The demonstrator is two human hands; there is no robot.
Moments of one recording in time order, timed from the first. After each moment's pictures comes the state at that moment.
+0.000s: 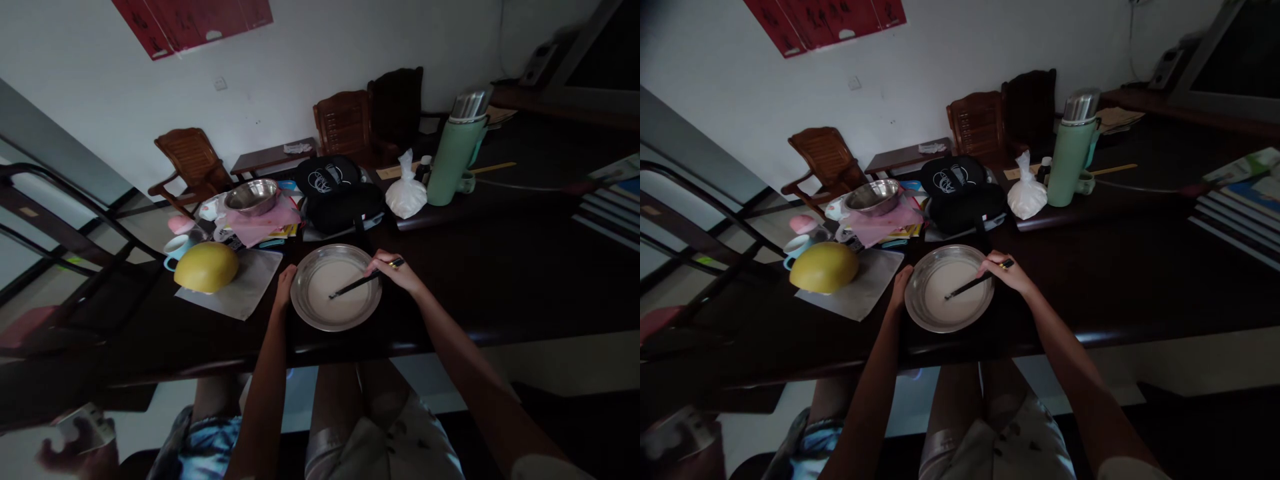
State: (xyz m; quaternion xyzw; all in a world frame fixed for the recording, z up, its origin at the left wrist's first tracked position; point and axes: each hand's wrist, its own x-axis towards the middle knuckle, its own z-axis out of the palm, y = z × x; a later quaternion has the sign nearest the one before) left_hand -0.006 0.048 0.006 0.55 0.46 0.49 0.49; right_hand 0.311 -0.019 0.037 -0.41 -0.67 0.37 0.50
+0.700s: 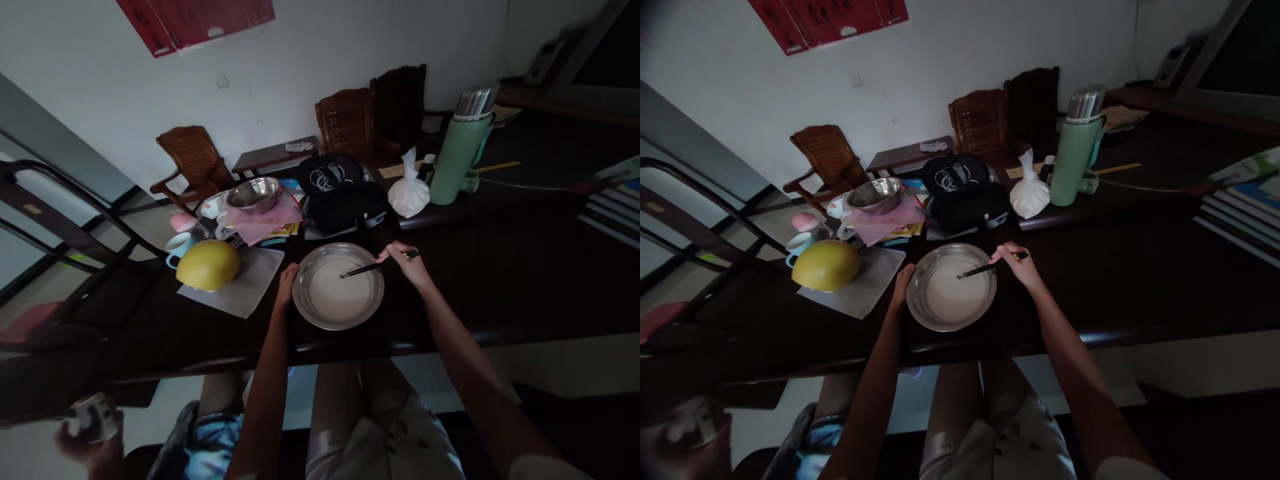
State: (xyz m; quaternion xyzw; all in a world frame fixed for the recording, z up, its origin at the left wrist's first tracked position) left_hand -0.005 0.046 0.011 0.56 0.47 0.49 0.48; right_hand 0.322 -0.012 0.032 -0.47 -0.58 0.33 0.58
